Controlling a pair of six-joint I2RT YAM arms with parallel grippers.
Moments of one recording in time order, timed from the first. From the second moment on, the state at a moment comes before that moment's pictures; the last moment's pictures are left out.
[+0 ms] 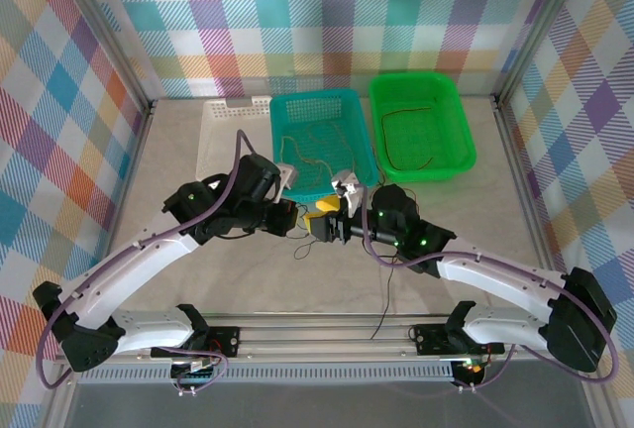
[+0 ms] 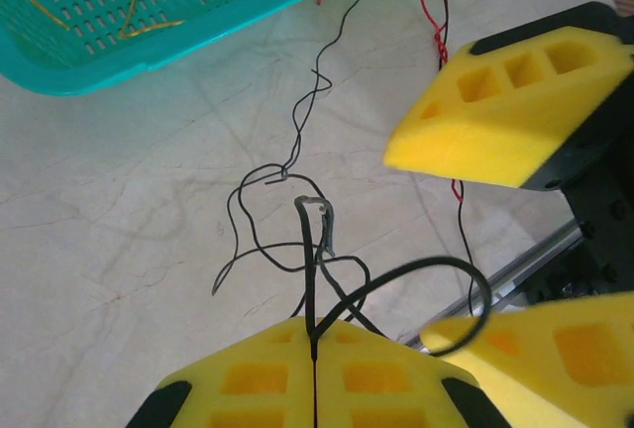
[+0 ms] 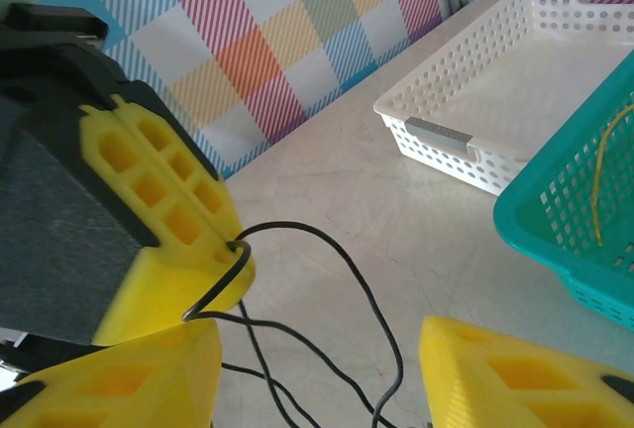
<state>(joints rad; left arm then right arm) -0.82 1.19 1.30 -1.00 0.06 -0.48 0.91 1.12 0.71 0.18 -0.26 0.36</state>
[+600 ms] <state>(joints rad) -0.81 1.21 1.30 -1.02 0.04 -0.48 0.92 1.13 0.71 0.19 -0.32 0.37</state>
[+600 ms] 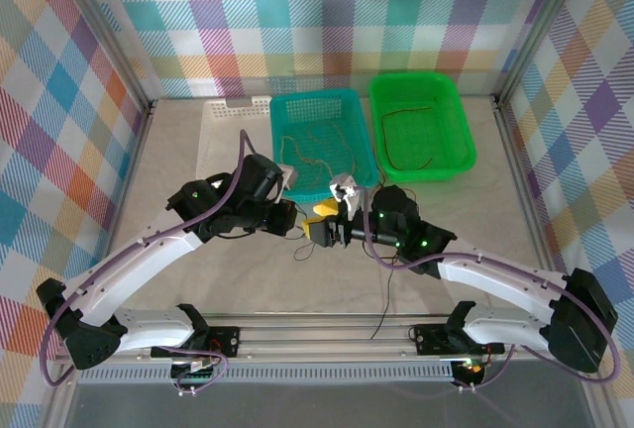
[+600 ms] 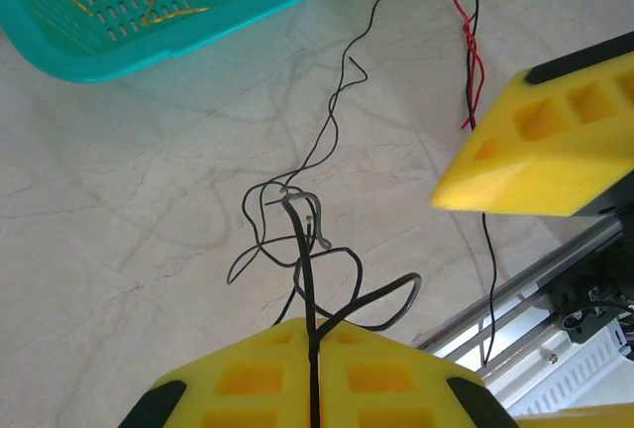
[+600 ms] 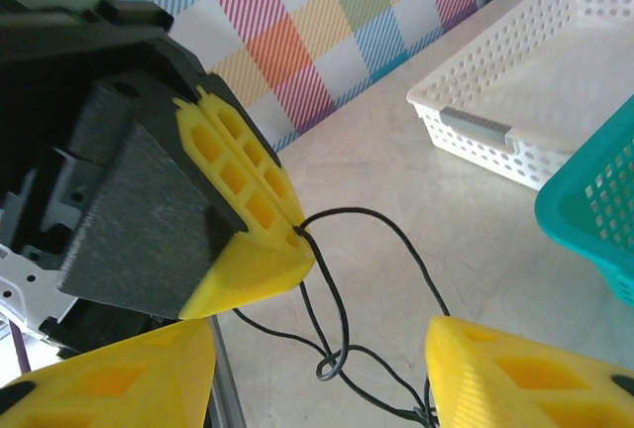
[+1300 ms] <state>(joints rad) -0.81 1.07 1.22 -1.01 0.06 -0.50 0.95 1.05 0.73 0.12 -0.17 0.38</state>
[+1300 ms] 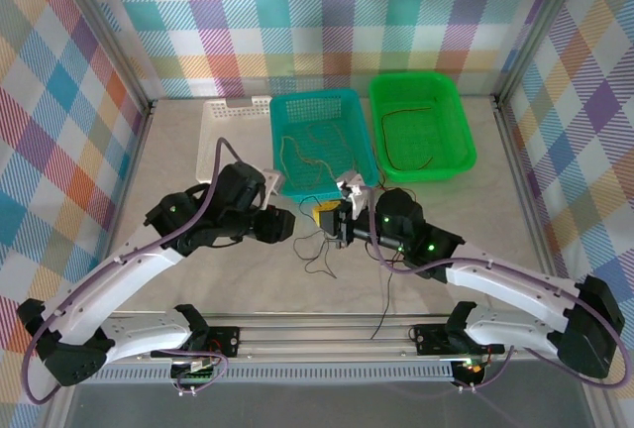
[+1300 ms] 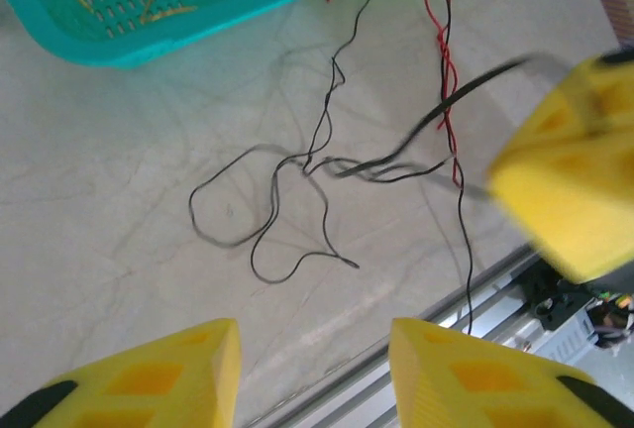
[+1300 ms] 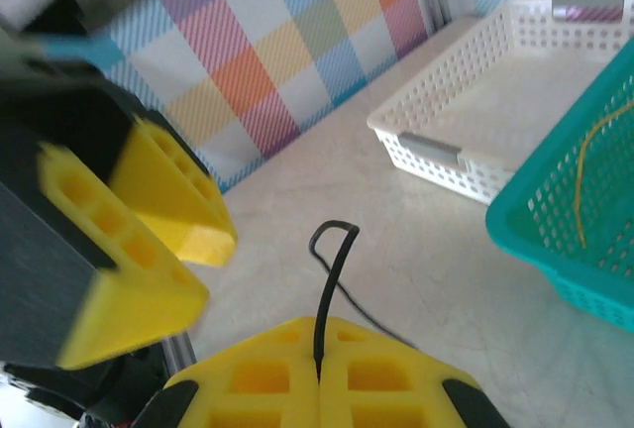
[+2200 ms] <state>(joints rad) -0.84 0.99 0.87 -0.41 0.33 -0.63 0.95 1.02 0.89 0.06 -0.42 0.50</state>
